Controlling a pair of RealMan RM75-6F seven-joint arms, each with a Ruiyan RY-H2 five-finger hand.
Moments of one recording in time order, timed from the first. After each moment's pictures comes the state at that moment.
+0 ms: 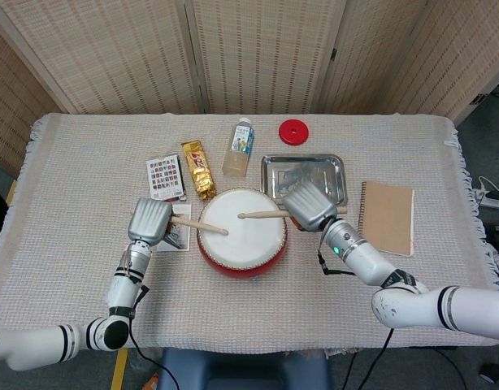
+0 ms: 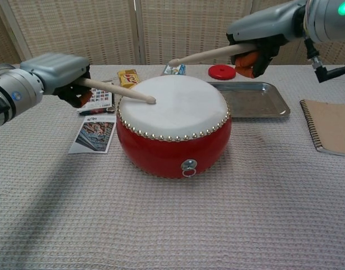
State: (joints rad) left arm -0.83 -1.57 -0.22 -1.49 0.84 1.17 0.76; right arm 1.15 -1.13 0.03 -1.77 -0.76 0.78 -0.54
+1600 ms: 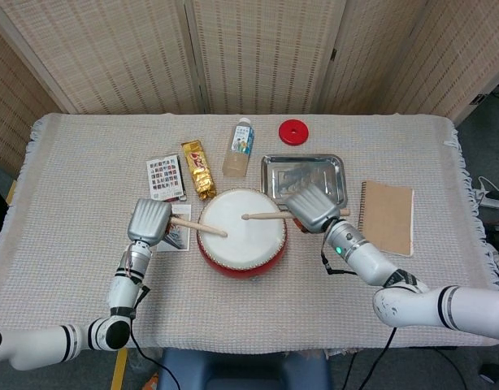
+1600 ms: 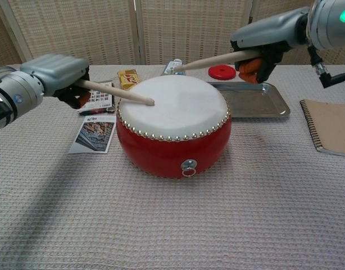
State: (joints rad) left arm -0.83 -1.59 -0.22 -1.47 0.84 1.18 0.76; right arm 1.15 -1.14 0.01 -1.74 -0.75 0.76 -0.52
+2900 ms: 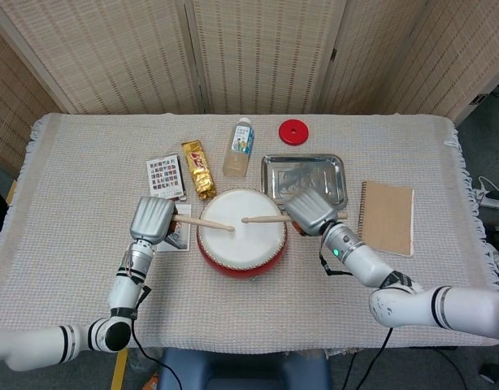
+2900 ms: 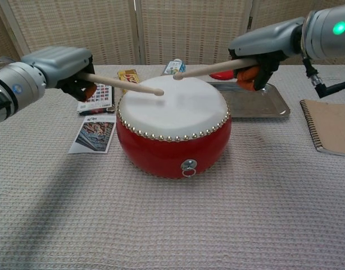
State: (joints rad) left arm -0.83 -1.58 -0.24 -1.52 0.84 1.18 0.72; right arm 1.13 -1.16 0.02 -1.73 -0.77 0.78 -0.50
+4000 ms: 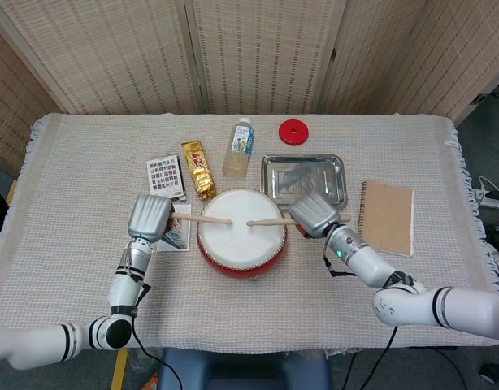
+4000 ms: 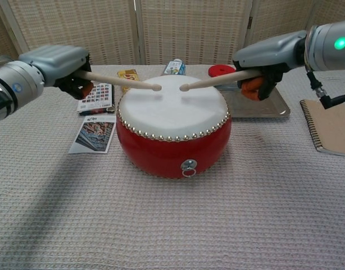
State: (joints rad) left arm -0.83 -1.57 -0.25 -1.52 0.84 1.20 0.72; right arm 1.10 -1.22 0.00 -1.65 -0.81 0.73 -0.49
